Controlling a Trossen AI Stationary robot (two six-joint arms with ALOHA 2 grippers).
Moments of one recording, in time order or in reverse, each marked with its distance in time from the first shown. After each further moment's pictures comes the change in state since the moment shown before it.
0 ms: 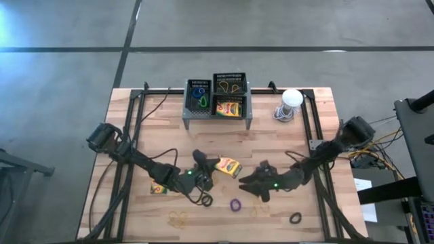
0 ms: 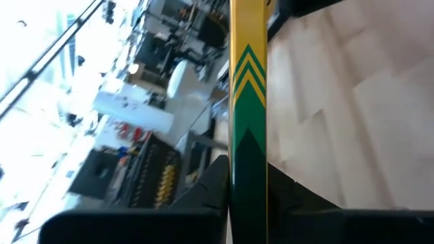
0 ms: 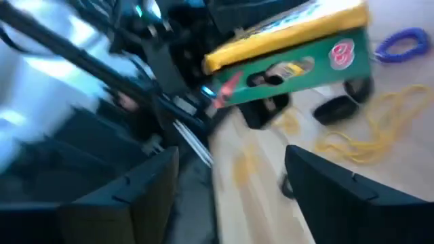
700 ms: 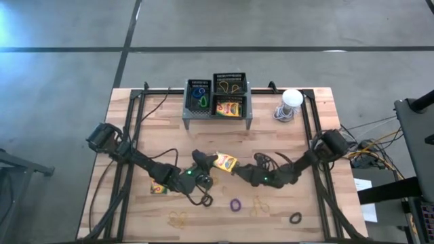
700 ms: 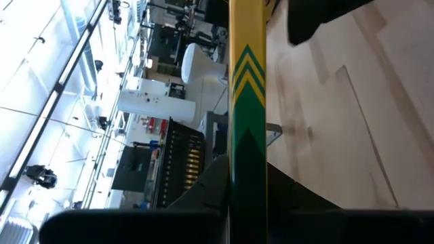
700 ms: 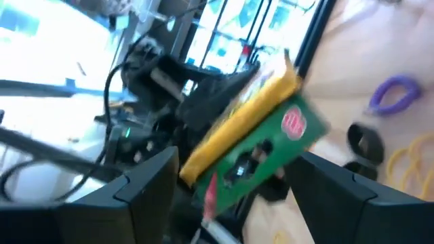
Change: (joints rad) left arm 0.001 -0.002 -0.002 -0.031 -0.087 0.157; right arm -0.097 0.328 0.046 0.535 0.183 0.087
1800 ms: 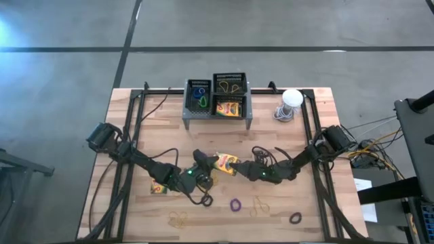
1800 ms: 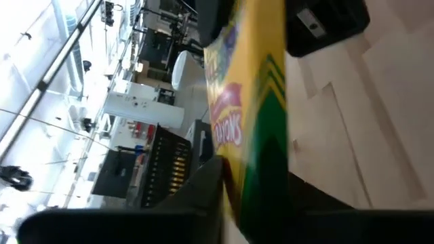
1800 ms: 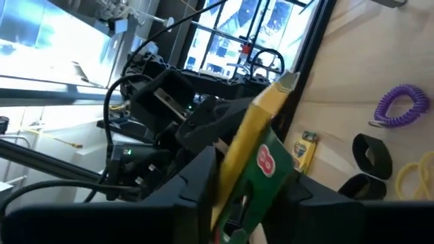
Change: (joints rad) left arm 0.003 0.001 0.000 -0.010 0.060 -0.080; right arm -0.072 -0.037 0.000 -0.045 -0.072 0.045
